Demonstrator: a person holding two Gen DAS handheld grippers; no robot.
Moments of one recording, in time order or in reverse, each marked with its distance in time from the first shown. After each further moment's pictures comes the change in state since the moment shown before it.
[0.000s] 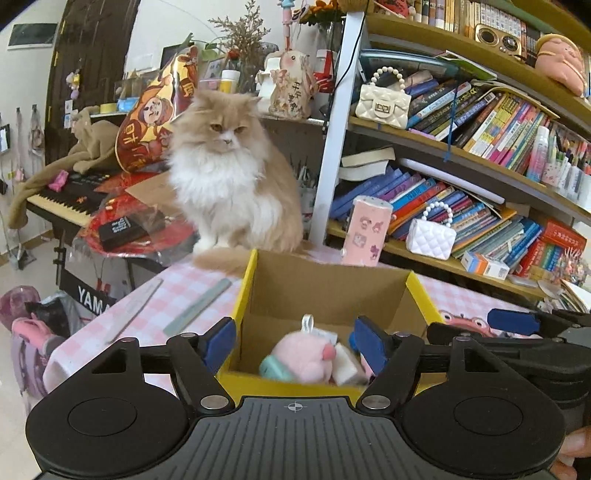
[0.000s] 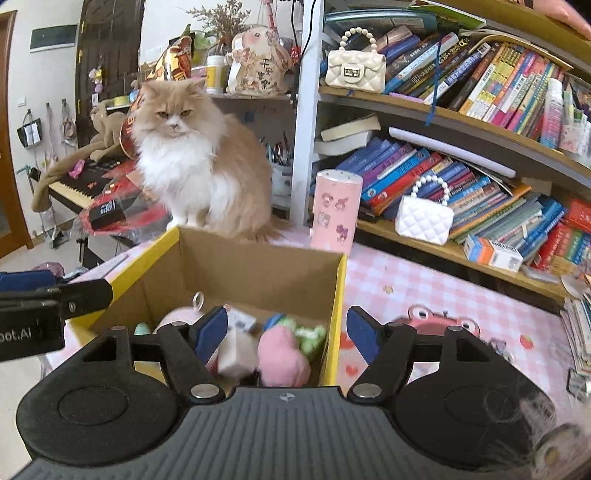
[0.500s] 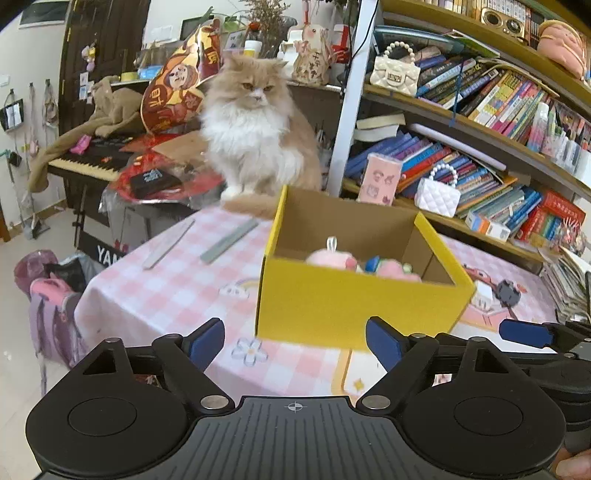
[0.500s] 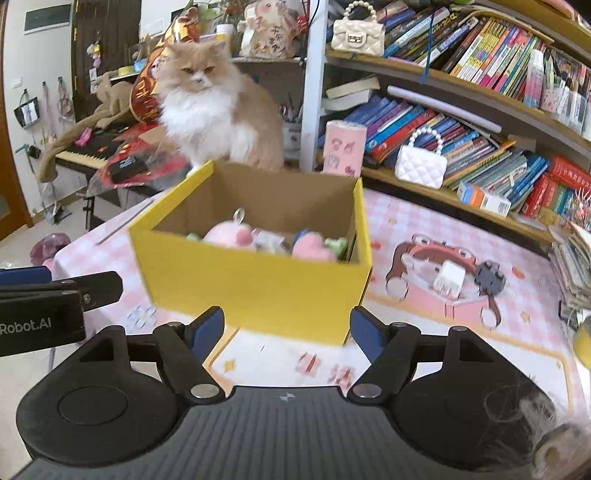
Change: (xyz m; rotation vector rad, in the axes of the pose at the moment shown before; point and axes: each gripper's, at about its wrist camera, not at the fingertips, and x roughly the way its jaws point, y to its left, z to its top) left arm -0.058 0.025 -0.057 -0.019 0.097 0.026; right arm -0.063 0.050 -0.068 0.025 0.105 -0.016
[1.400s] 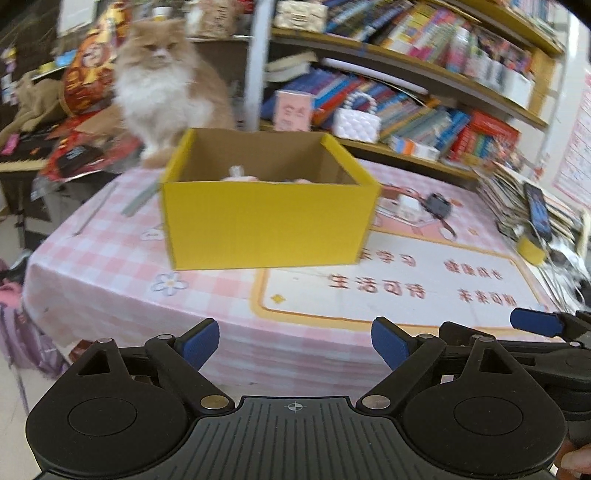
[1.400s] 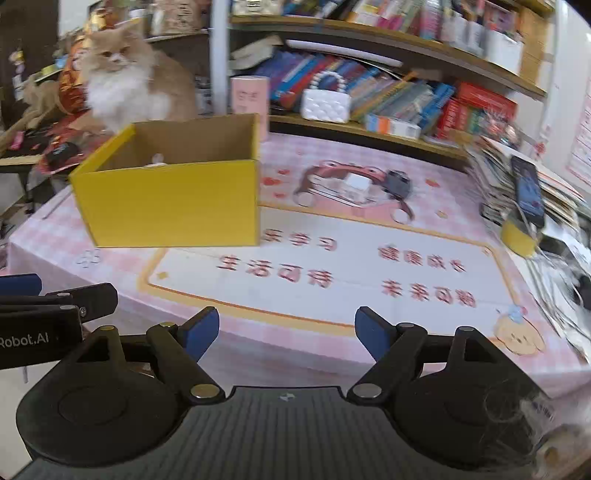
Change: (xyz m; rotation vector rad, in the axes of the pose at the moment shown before) left arm -0.011 -0.055 -0.045 0.183 0.157 -0.194; right arm -0.060 -0.036 -0.076 0.181 0.099 -0.223
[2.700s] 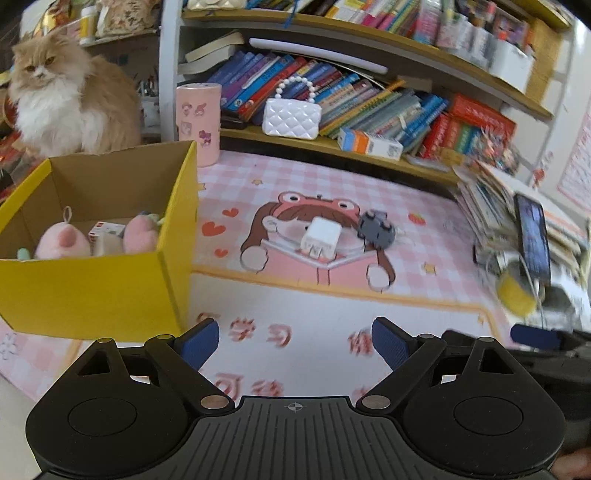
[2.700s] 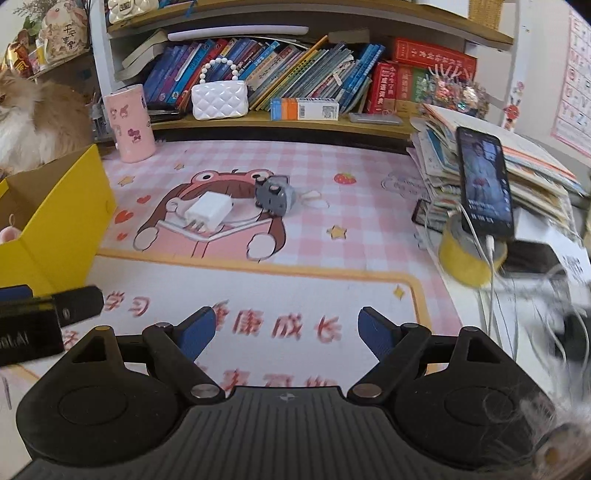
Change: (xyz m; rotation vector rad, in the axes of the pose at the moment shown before) left arm 0.131 -0.176 0.090 -0.049 0.026 0.015; right arm 0.110 -0.218 0.077 0.082 0.052 0.000
